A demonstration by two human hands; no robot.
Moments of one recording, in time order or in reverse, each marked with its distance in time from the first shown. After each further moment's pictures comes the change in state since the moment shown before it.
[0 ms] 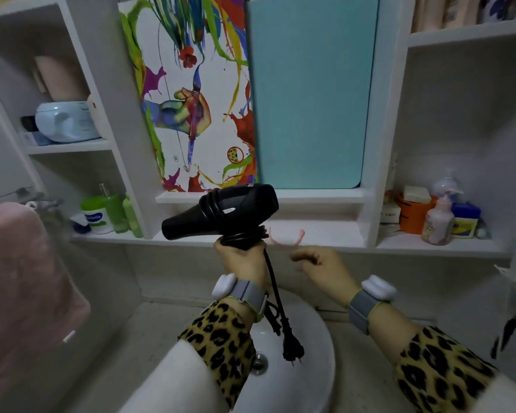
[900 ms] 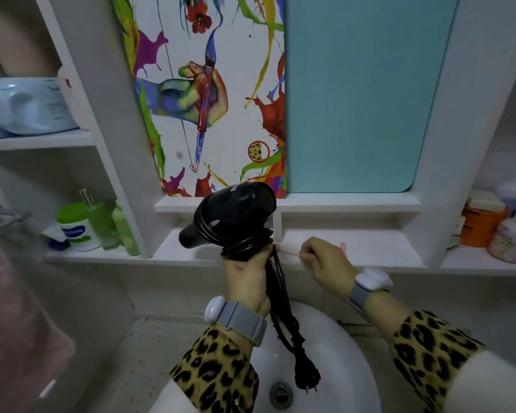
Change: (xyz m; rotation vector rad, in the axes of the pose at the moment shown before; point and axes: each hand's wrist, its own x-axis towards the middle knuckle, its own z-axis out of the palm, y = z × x) left_hand 0.099 -0.009 -0.021 -0.509 -0.328 -0.186; right_hand 0.130 0.027 0.073 -0.415 0.025 -0.049
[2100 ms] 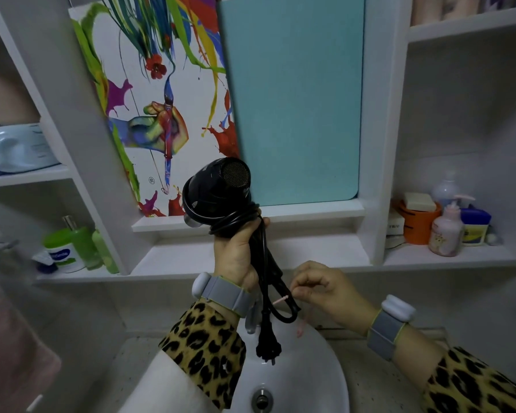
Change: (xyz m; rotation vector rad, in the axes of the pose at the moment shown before) left_hand -0.040 0.012 0.092 -0.216 -0.205 0.051; right_hand -0.100 0.014 -0.081 0.568 -0.045 -0.234
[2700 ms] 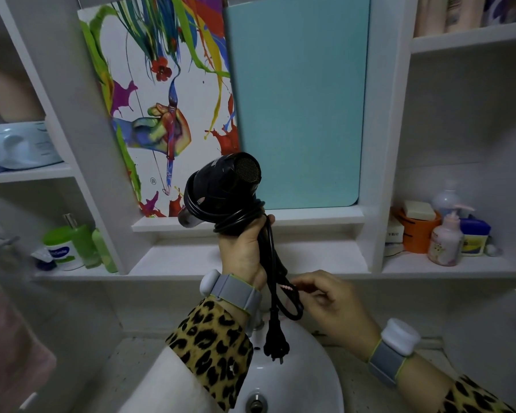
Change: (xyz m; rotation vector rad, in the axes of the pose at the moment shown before) left_hand 0.004 -0.010 0.012 0.015 0.017 0.102; right_hand -0.019 -0.007 0.002 -0.154 0.156 -0.105
